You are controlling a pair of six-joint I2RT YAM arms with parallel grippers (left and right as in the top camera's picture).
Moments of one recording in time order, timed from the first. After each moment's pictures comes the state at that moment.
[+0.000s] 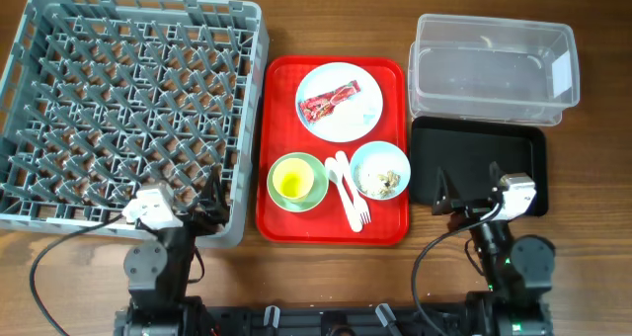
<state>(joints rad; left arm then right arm) 0.02 0.07 0.11 -0.27 0.05 -0.34 0.01 0.08 0.12 -0.16 -0.15 0.21</state>
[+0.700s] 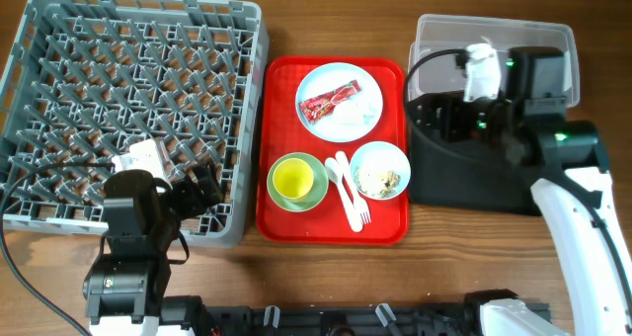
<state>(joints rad) 0.02 0.66 0.61 -0.65 0.04 -0.34 0.11 1.27 1.21 -0.81 -0.37 0.05</state>
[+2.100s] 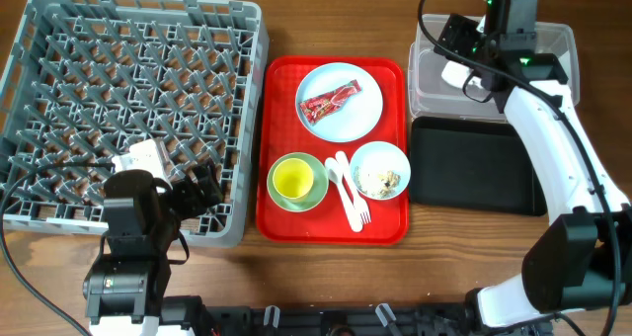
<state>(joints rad) 0.02 0.66 0.61 -0.65 0.04 -0.34 0.05 1.69 1.39 -0.47 0.05 0.36</state>
